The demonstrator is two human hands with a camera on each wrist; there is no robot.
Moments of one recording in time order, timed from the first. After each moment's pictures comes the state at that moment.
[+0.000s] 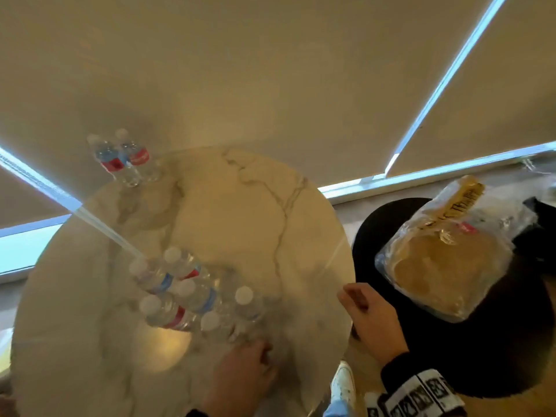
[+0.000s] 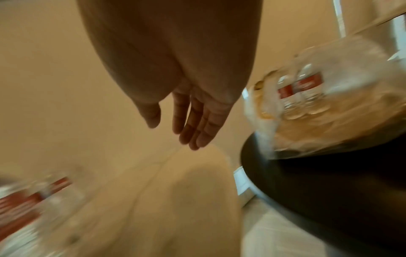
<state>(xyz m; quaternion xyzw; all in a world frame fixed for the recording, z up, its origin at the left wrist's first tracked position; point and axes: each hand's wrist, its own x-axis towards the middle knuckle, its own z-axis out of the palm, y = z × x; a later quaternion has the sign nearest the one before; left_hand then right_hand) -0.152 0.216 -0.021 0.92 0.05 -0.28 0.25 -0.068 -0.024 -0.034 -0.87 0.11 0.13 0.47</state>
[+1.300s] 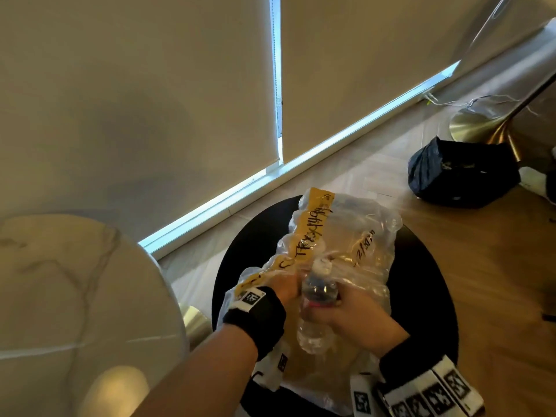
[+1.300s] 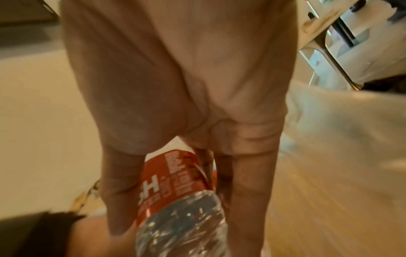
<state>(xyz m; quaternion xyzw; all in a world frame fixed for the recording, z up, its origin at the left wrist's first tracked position) 0.162 -0.199 -0.120 0.92 -0.14 -0.31 0.21 0.079 -0.338 -0.076 -0.77 0.17 0.25 0.56</state>
